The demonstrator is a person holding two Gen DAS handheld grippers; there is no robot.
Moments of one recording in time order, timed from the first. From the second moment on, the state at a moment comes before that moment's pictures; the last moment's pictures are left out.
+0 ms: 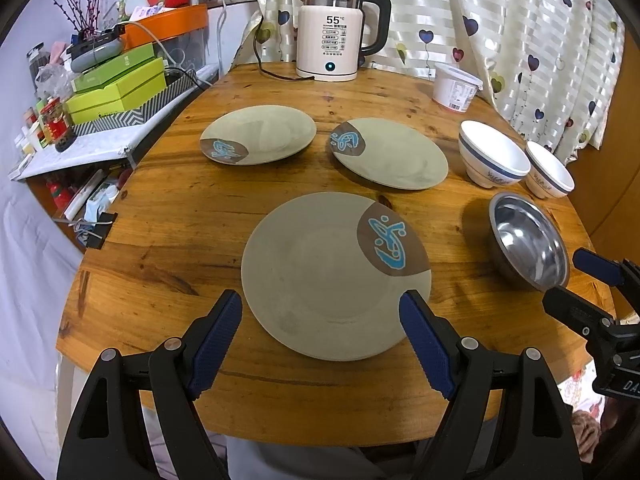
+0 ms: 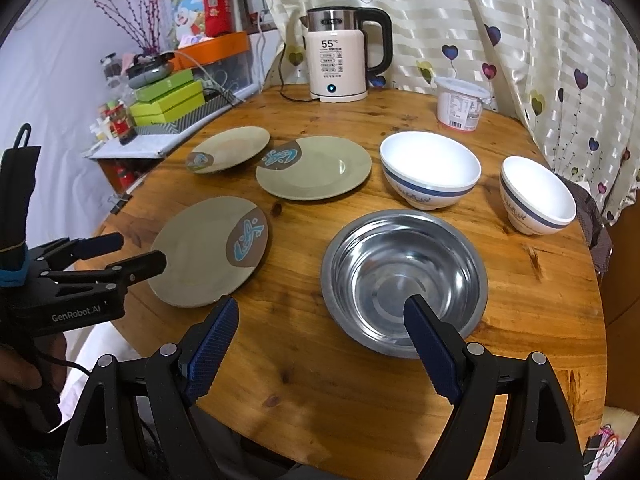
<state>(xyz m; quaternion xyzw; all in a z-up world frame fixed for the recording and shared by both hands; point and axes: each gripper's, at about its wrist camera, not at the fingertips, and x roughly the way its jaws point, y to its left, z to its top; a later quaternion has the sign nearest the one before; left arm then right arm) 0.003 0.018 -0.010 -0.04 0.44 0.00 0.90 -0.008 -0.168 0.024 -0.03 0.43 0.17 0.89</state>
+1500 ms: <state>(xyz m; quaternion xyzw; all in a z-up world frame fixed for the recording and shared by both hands) 0.015 0.026 -0.010 -0.05 0.44 0.00 0.89 0.012 -0.154 0.025 -0.04 0.44 0.18 0.88</state>
